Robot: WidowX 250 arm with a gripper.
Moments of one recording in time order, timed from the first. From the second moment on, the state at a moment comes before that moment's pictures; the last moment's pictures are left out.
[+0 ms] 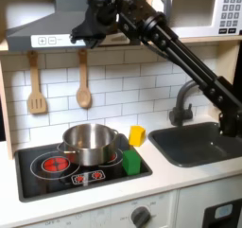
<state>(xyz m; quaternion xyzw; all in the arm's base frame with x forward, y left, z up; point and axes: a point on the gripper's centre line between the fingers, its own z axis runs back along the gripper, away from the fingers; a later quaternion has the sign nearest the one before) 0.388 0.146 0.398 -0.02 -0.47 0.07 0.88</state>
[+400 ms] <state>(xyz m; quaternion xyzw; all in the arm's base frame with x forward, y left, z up) 0.394 0.148 0.398 -0.01 -0.46 0.07 0.88</state>
